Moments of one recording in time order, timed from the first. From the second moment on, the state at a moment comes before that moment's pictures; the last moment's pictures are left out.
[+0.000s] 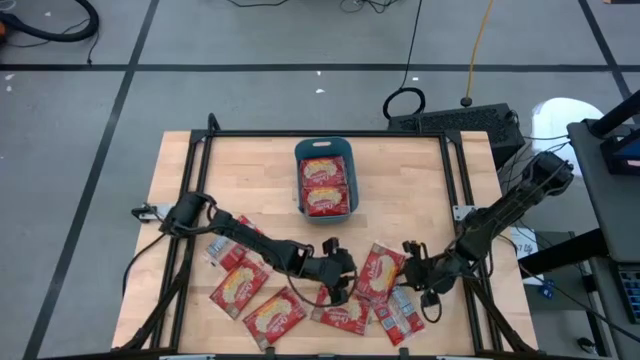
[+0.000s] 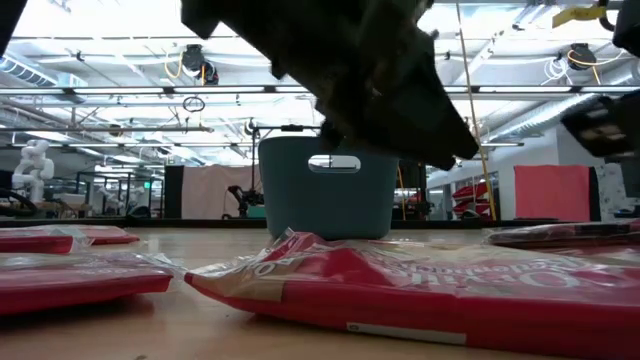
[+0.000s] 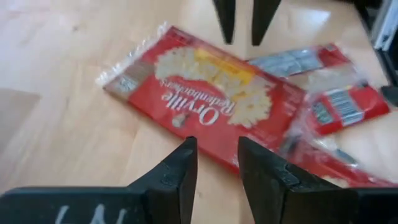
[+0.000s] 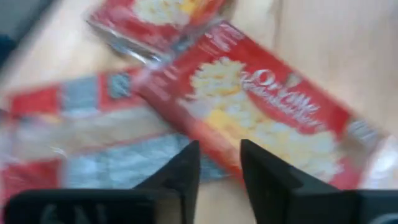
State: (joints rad) left arm -0.33 2.11 1.39 0.07 -0.26 -0.39; right arm 0.75 1.19 0.41 -0.10 0.31 0.39
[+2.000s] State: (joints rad) left arm -0.18 1.79 1.39 -0.23 0.05 -0.33; right arm 0.65 1.20 0.53 0.01 0.39 -0.24
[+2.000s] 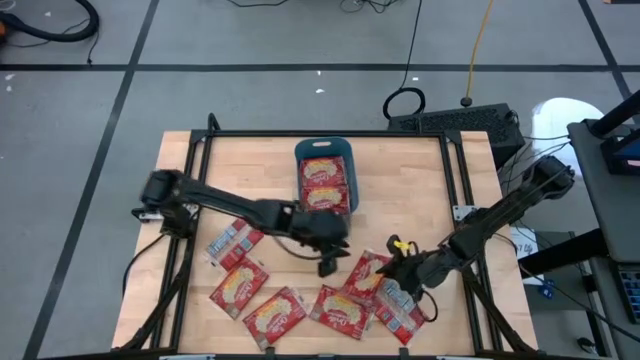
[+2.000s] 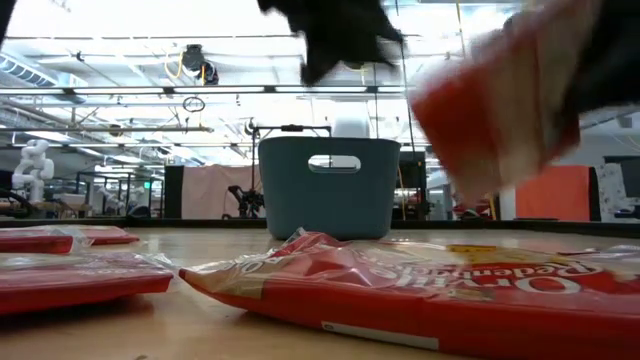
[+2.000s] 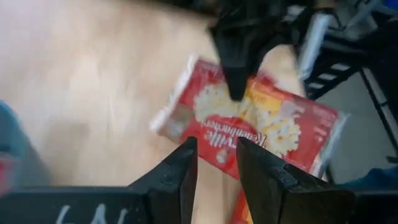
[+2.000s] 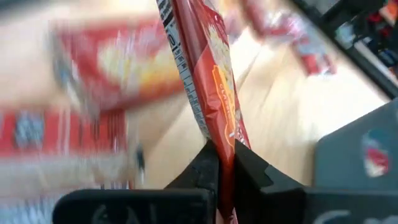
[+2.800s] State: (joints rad) left arm 0.00 1.38 1.39 -0.15 -0.29 -0.34; right arm 0.35 0.75 0.73 -0.07 0.34 0.27
